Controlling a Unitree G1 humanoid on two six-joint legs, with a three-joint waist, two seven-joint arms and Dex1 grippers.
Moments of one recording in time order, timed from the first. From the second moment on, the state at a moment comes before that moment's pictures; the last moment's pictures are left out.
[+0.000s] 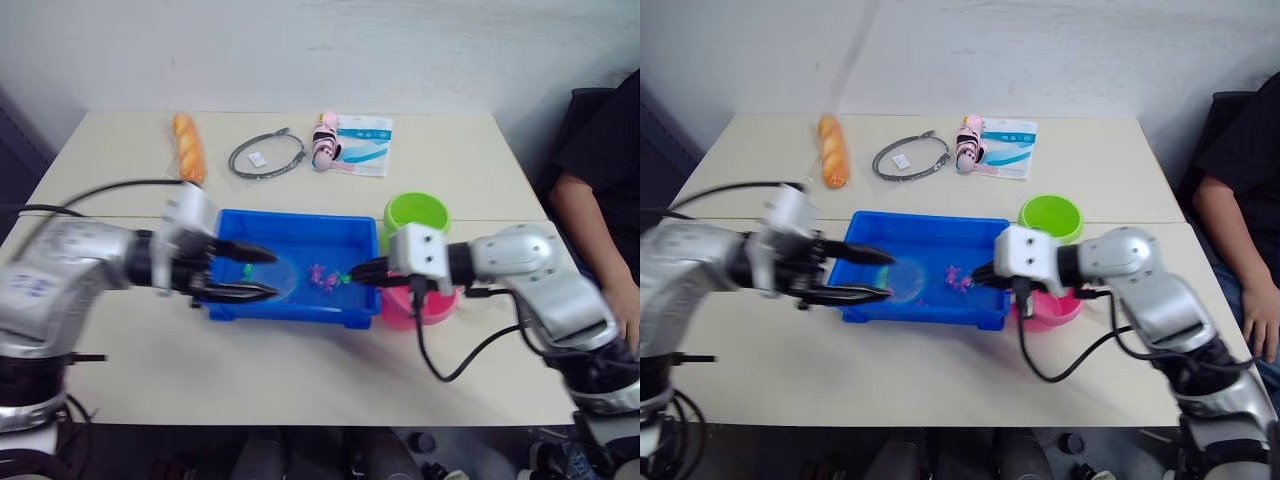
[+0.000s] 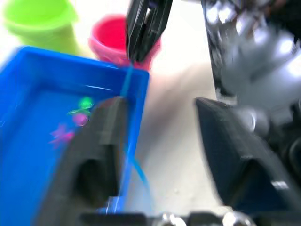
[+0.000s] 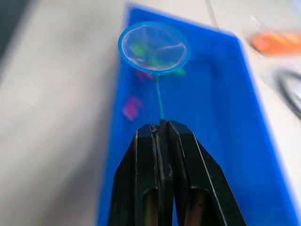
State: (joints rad) left arm -0.47 0.94 0.22 -0.36 -0.73 0.82 -1.16; right arm -0.61 -0.81 0.19 -0.33 0.22 0.38 1.11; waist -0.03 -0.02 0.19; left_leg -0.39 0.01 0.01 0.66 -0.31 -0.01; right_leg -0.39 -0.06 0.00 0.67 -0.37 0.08
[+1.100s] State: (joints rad) left arm -0.33 0.94 0.23 -0.39 -0.74 0.75 -1.03; right arm -0.50 -1.00 0.16 -0.22 -0.08 -0.04 1.13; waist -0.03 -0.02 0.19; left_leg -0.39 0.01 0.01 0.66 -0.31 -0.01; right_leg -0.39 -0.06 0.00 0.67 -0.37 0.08
